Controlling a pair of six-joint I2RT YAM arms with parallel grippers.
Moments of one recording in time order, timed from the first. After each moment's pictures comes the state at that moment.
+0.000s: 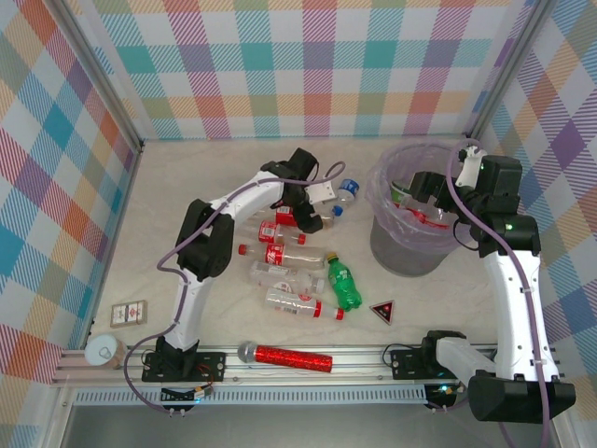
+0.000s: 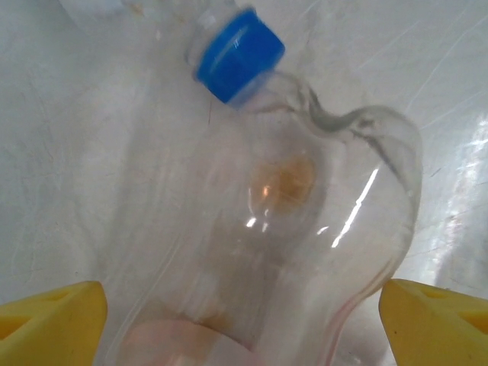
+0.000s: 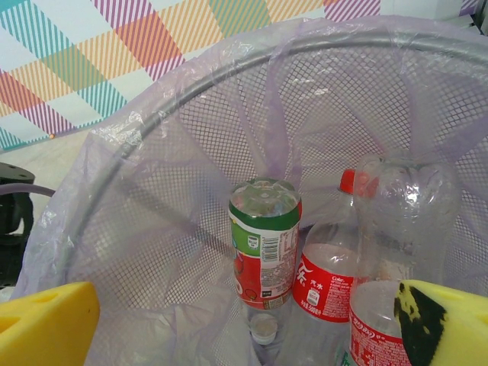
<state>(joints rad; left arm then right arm) -0.58 2.25 1.90 -0.83 0.19 0.66 -0.04 1.03 1.27 -0.82 -0.22 0.23</state>
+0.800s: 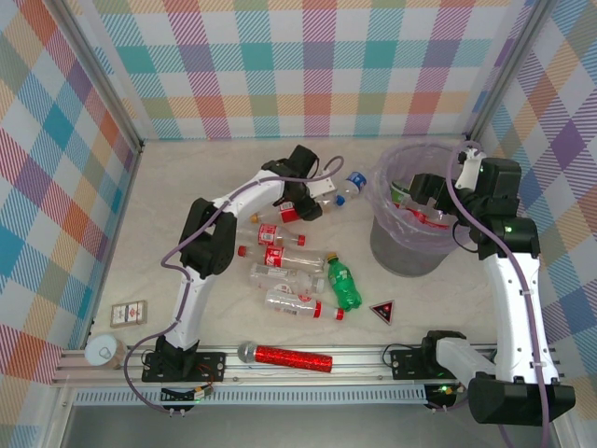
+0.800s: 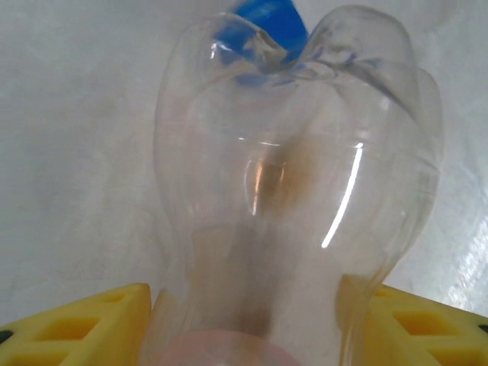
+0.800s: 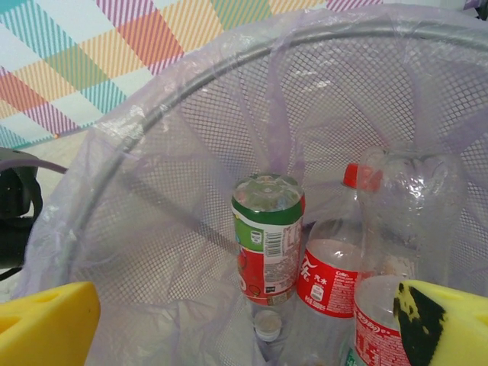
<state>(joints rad) -0.56 2.28 1.95 -0.74 0.14 0.59 -0.04 1.01 1.25 -0.81 -0.23 0.25</state>
